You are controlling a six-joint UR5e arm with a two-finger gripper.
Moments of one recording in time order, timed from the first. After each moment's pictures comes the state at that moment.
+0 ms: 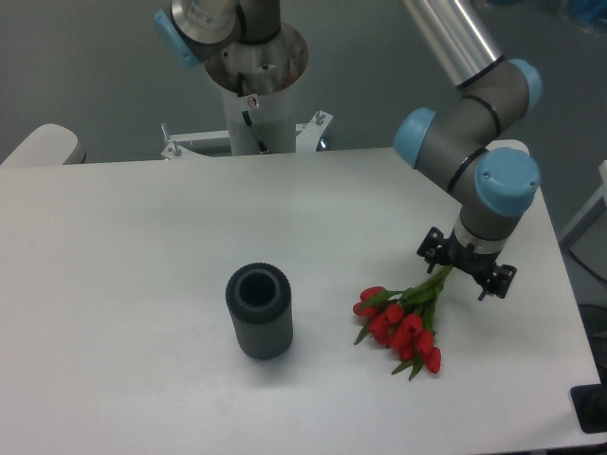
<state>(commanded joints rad) 2.74 -2.11 -1.63 -0.90 1.51 1.33</state>
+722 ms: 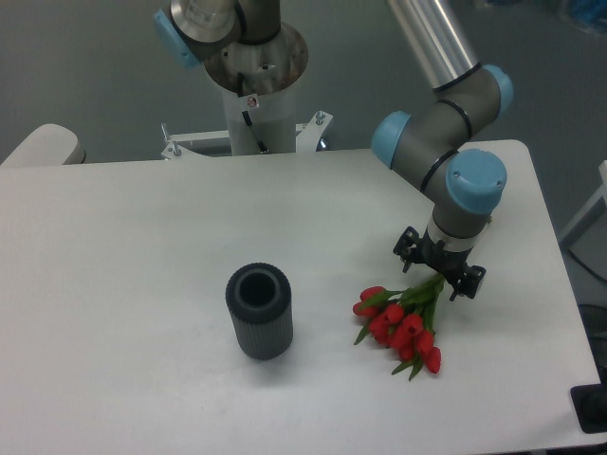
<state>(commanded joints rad) 2.71 -2.11 -1.70 -0.80 1.51 1.33</state>
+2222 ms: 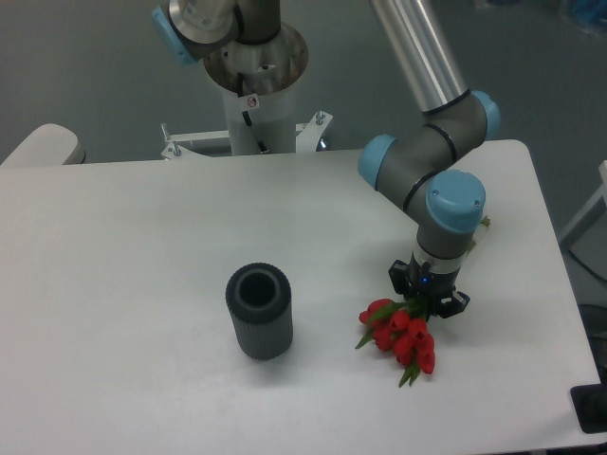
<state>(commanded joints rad) 2.69 -2.15 -1.66 -0.75 1.46 1.30</state>
